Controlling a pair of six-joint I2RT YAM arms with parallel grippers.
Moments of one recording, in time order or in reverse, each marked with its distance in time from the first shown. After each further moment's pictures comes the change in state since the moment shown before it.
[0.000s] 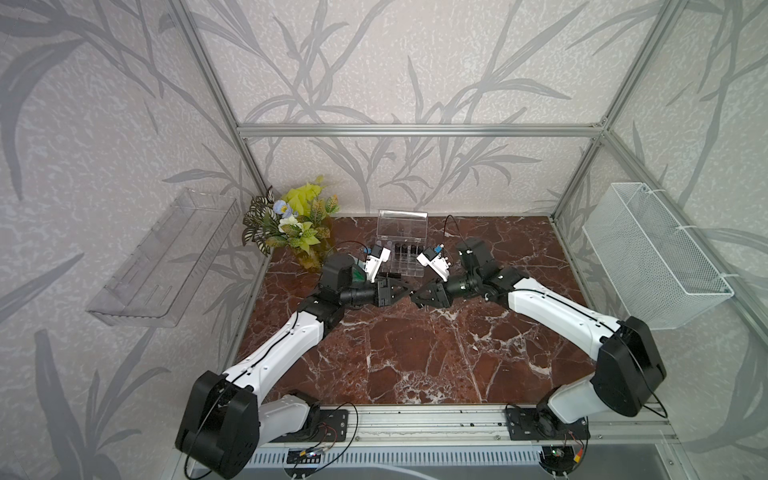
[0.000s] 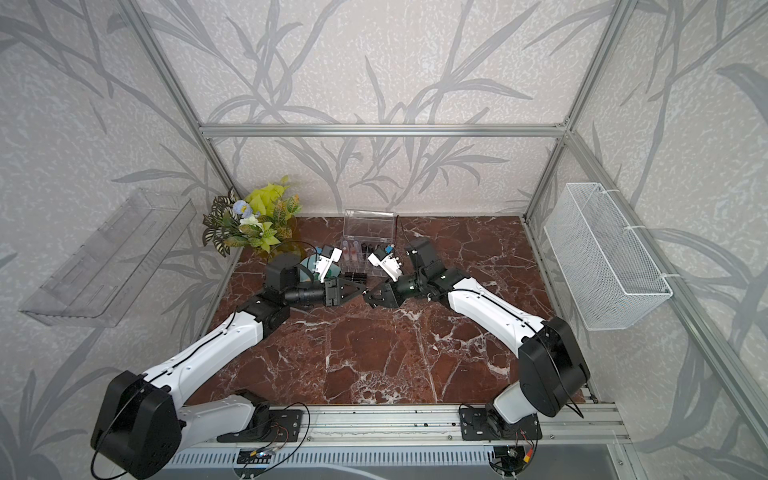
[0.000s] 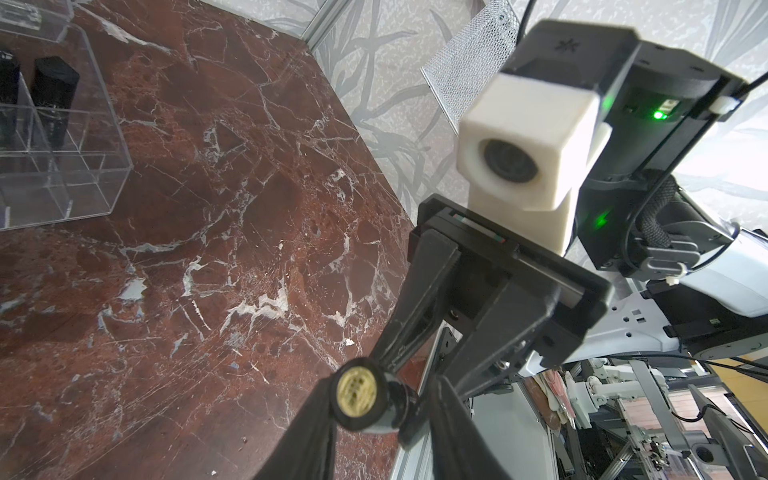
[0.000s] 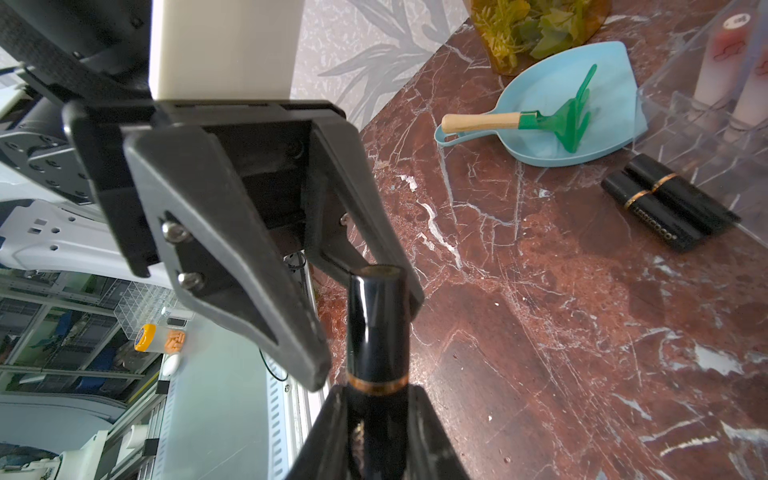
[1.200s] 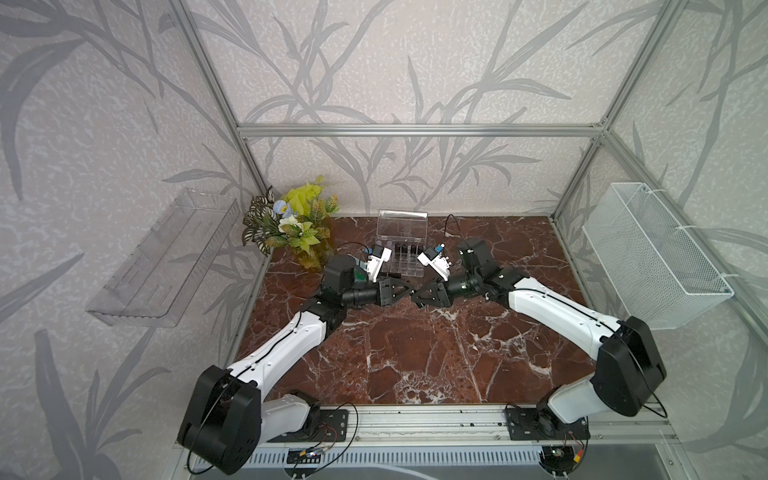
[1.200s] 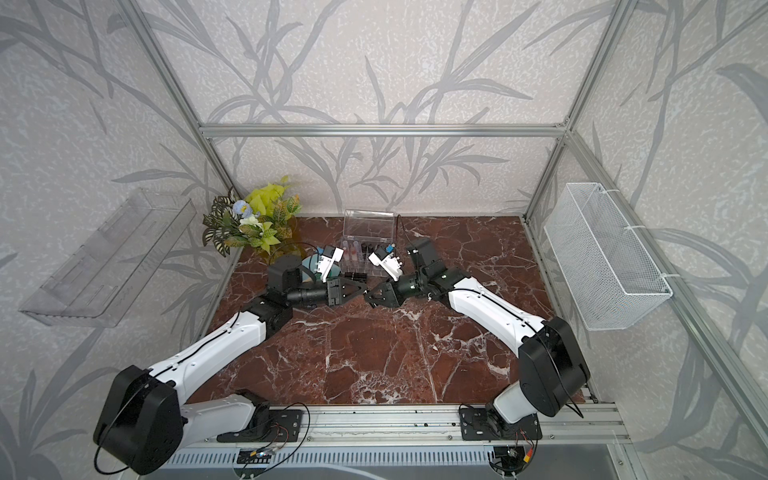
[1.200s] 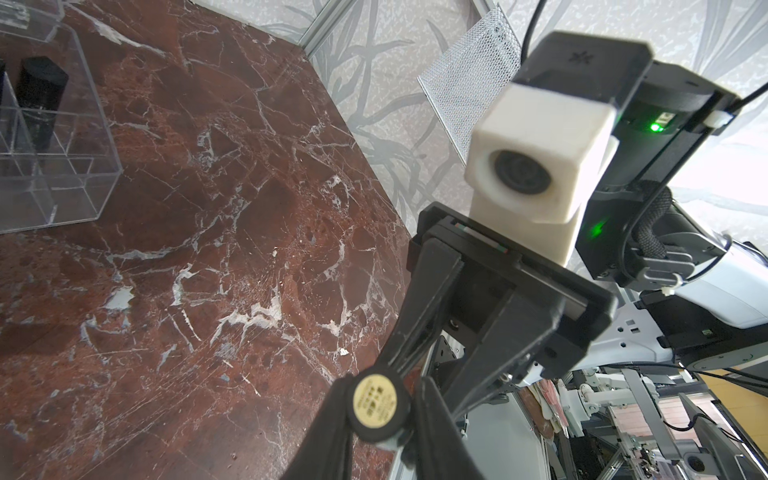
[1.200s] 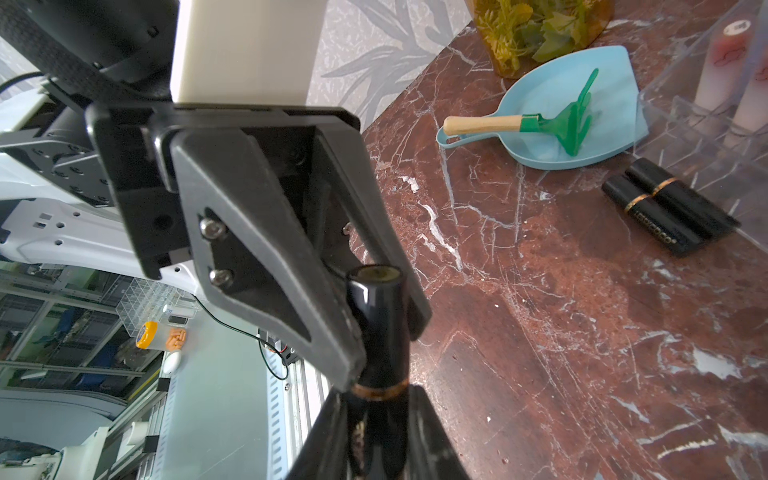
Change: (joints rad) left arm -0.011 0.027 -0.012 0.084 -0.012 -0.054; right arm 0.000 0.000 0.000 0.000 -0.011 -0.006
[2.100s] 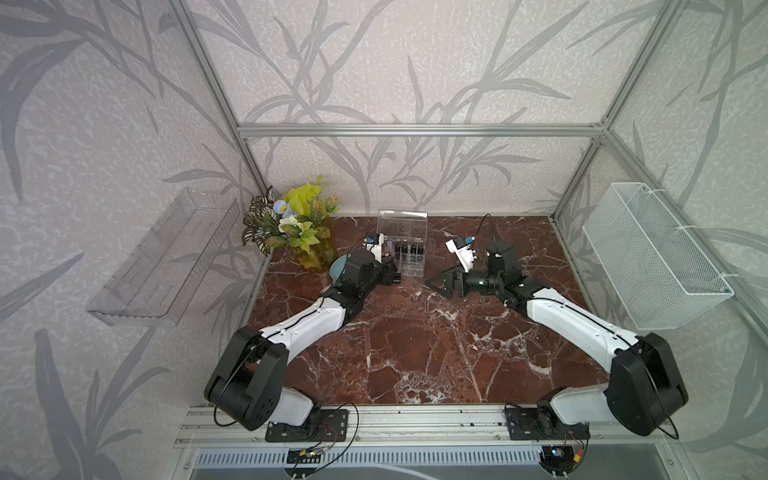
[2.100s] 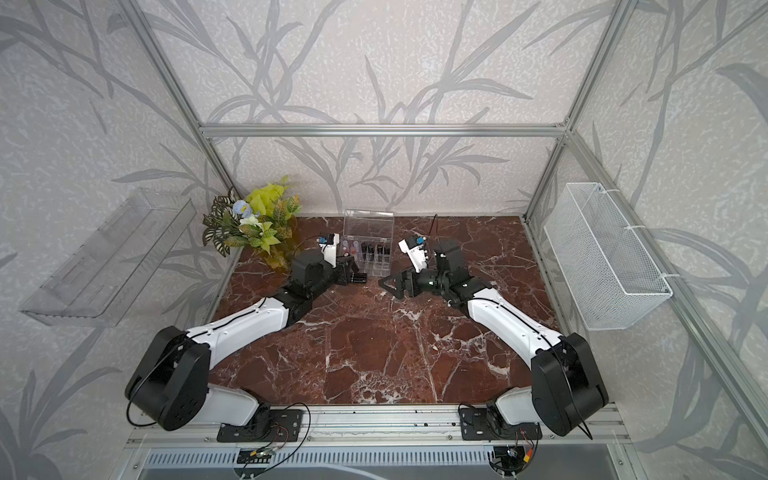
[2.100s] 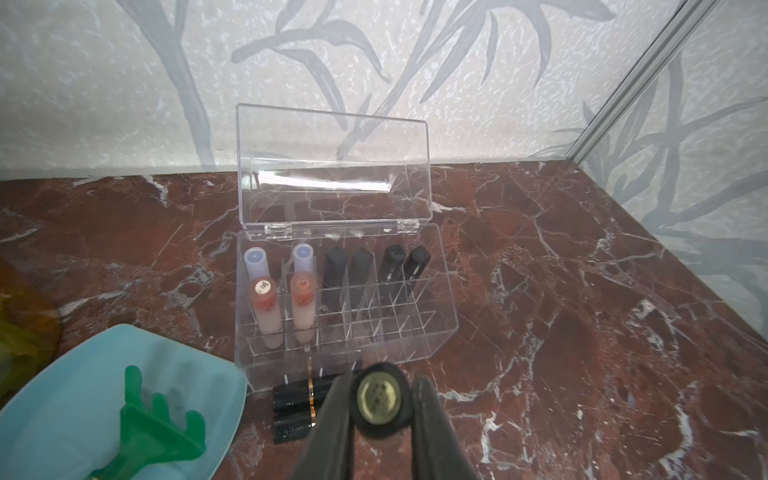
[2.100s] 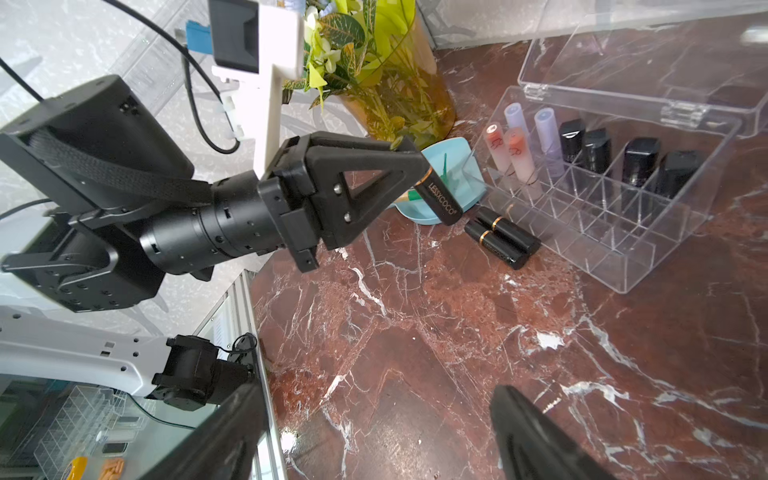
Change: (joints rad) left arm -0.079 0.272 0.106 0.140 -0.911 0.391; right arm -0.146 -0.118 -0.190 0.284 0.122 0.184
